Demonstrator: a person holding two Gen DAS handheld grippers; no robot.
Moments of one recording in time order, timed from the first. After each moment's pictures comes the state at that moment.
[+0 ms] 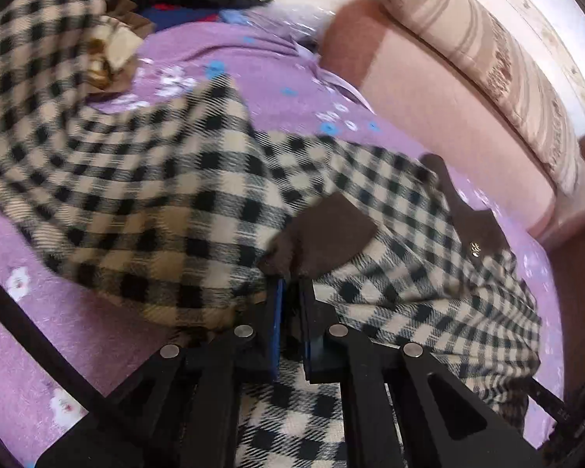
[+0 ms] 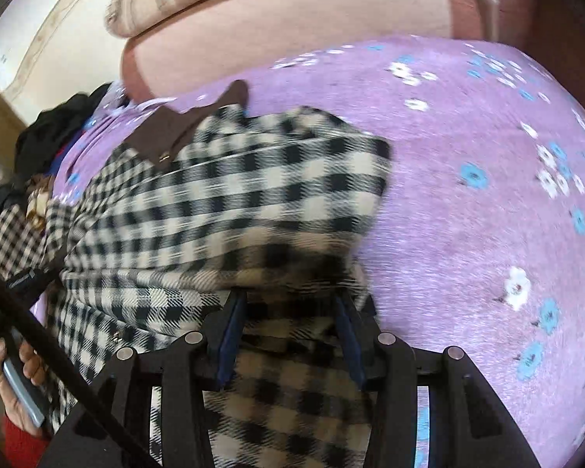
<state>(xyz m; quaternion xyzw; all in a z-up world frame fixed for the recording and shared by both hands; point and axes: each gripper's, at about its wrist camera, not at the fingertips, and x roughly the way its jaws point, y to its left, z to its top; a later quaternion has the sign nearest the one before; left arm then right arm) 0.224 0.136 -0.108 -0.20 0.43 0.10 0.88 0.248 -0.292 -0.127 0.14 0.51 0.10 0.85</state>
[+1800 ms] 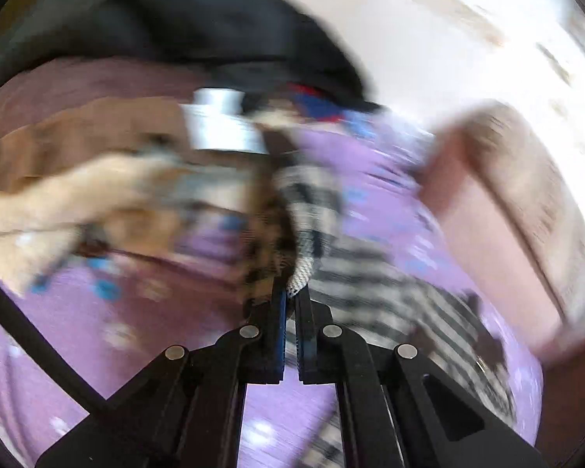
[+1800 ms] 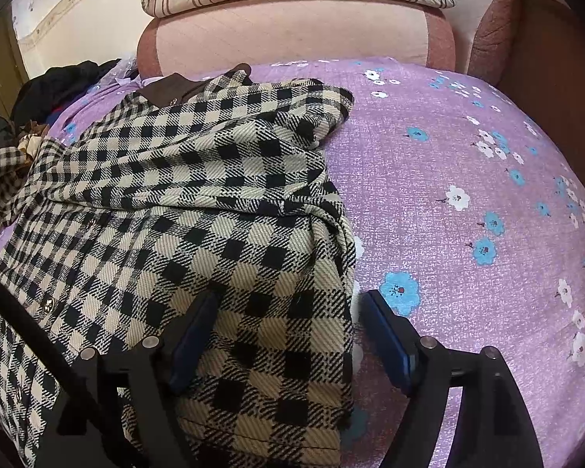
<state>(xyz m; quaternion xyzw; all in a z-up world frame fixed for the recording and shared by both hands) 0.138 0.250 -0.032 -0.30 0.32 0.19 0.88 0.143 -0.277 -0.141 0.04 0.46 0.07 0.89</state>
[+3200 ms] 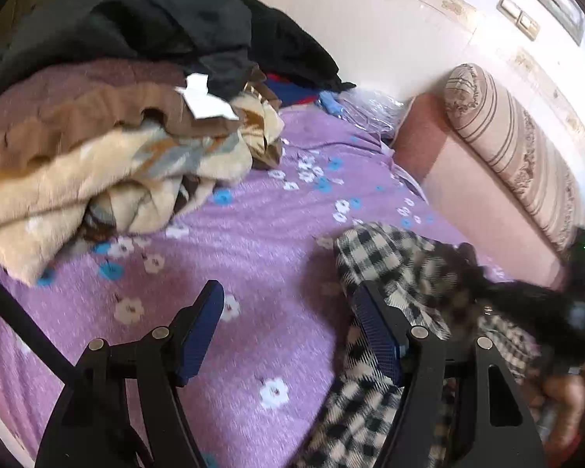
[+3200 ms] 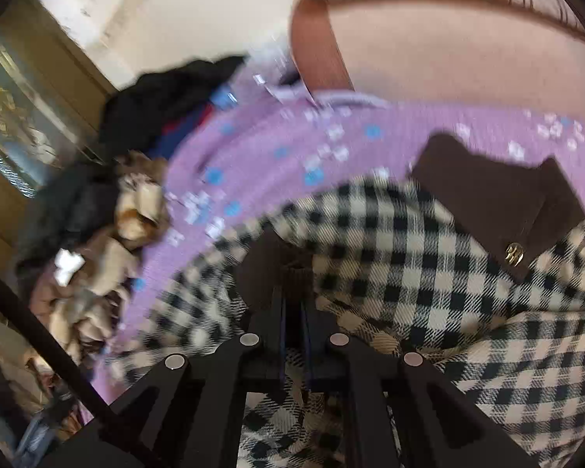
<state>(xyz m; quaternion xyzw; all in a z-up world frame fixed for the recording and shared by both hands) 0.118 0.241 -0.045 -0.24 0.34 0.18 0.89 0.315 -0.021 -0.057 0.12 0.47 0.28 0.83</state>
